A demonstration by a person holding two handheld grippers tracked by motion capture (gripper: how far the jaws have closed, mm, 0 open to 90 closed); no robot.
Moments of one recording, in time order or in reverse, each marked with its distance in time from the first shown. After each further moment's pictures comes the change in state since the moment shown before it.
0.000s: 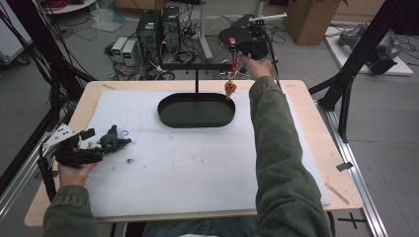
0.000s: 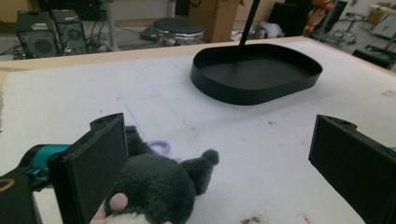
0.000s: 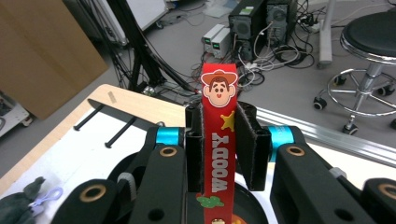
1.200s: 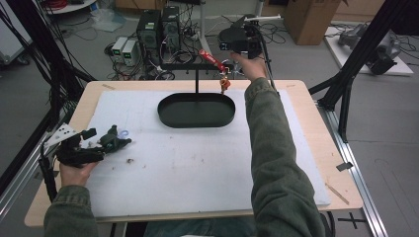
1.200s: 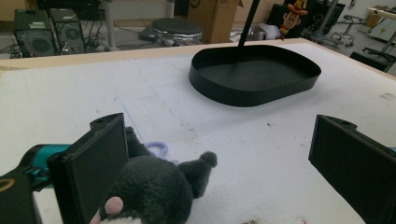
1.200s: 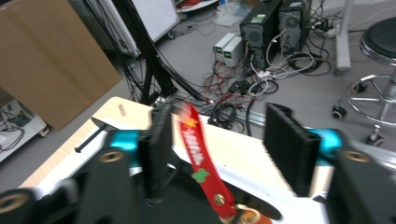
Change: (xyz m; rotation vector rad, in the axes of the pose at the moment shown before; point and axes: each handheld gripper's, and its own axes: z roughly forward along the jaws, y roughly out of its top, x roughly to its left) left arm 0.000 -0.001 0.003 0.006 0.004 -0.007; right arm -0.005 0.001 0.024 -0.033 0.057 0.032
